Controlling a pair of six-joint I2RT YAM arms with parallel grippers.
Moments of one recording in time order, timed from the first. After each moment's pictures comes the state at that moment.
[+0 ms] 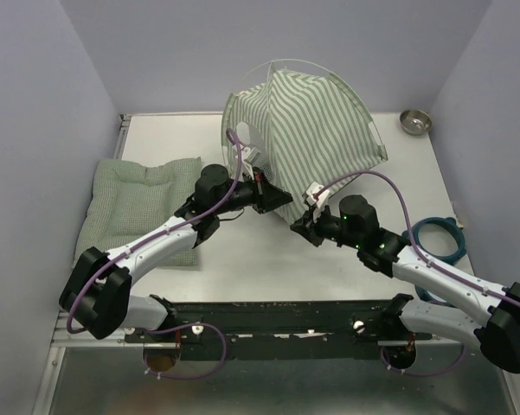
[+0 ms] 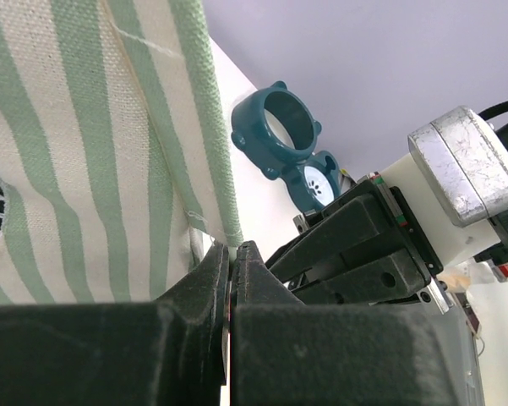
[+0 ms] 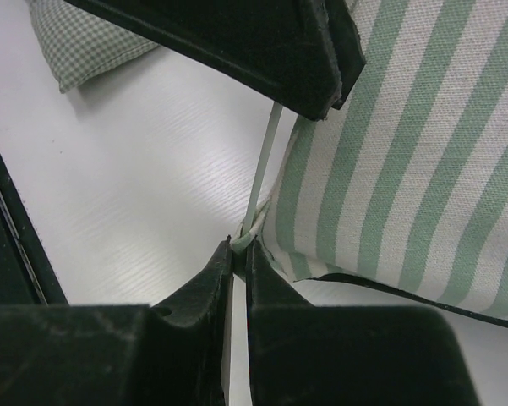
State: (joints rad) left arm -0.63 1.33 0.81 0.45 0.57 -0.67; right arm 0.76 1.03 0.62 0.06 -0.24 -0.08
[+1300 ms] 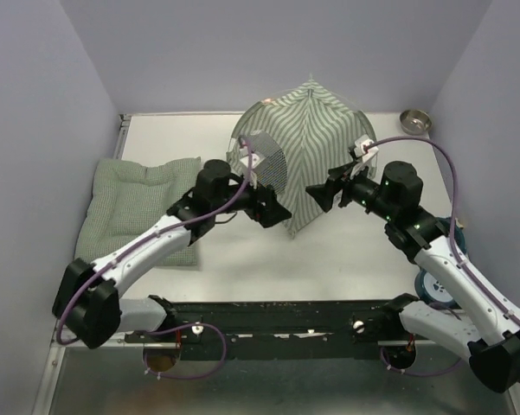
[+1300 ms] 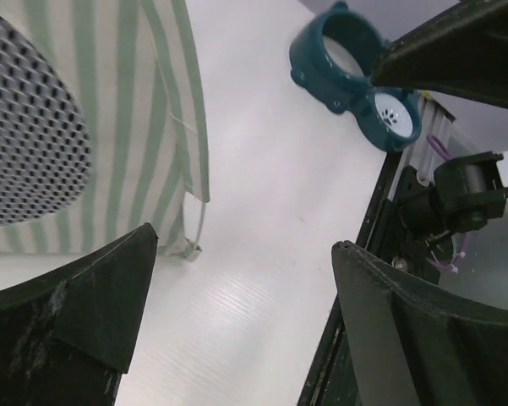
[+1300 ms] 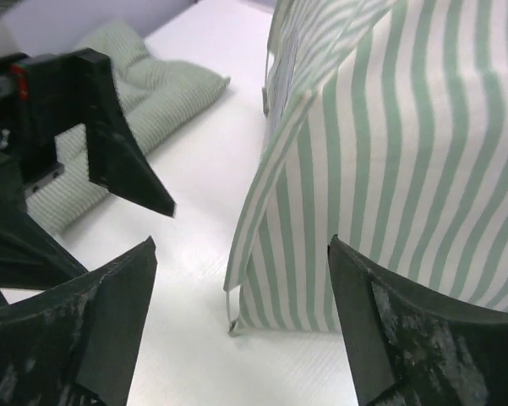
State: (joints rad) left arm -0.67 1.35 0.89 0.10 0.53 -0.32; right arm 0.48 0.96 0.86 -0.09 -0.30 0.04
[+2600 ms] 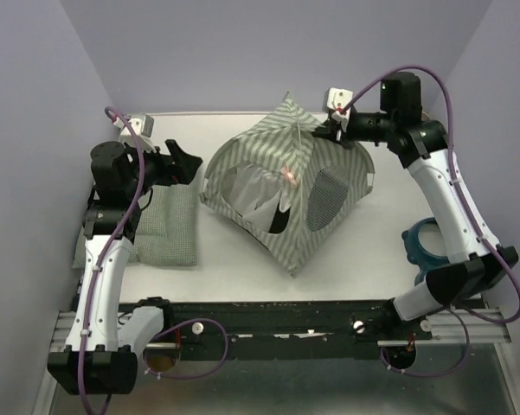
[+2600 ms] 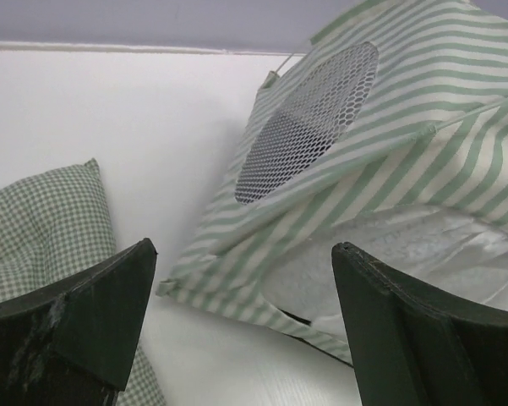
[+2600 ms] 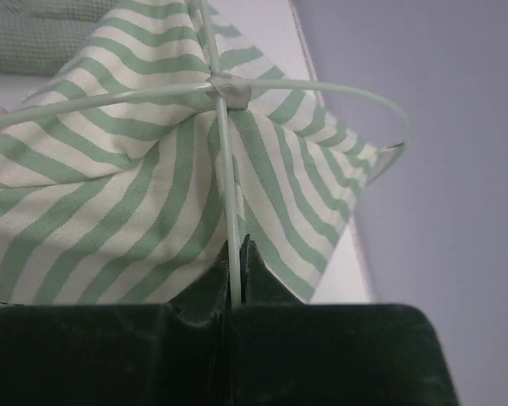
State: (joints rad) left arm -0.01 0.93 1.08 -0.35 0.45 -0.28; right arm 0.35 1.49 1.73 -0.71 -0.73 -0.77
